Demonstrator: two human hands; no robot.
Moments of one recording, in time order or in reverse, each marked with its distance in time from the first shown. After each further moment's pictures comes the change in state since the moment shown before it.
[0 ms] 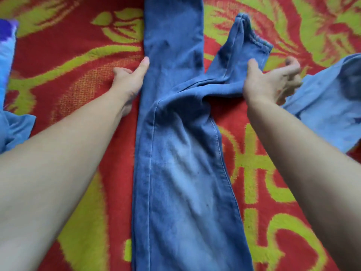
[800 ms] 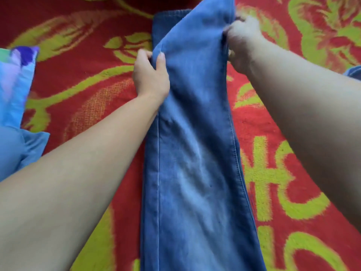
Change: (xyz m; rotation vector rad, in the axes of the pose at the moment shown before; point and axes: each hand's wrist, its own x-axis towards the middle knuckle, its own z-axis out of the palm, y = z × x) left_hand -0.024 0.052 0.027 0.074 0.266 0.522; right_hand 0.012 -0.116 0.024 0.654 -0.680 -0.036
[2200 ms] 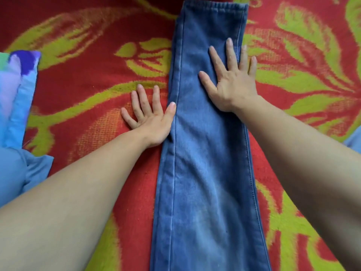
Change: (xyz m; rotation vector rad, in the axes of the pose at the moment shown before) left_hand 0.029 -0.093 -0.002 0.758 -0.559 -0.190; right_hand 0.064 0.093 0.043 -1.511 -0.276 -0.448
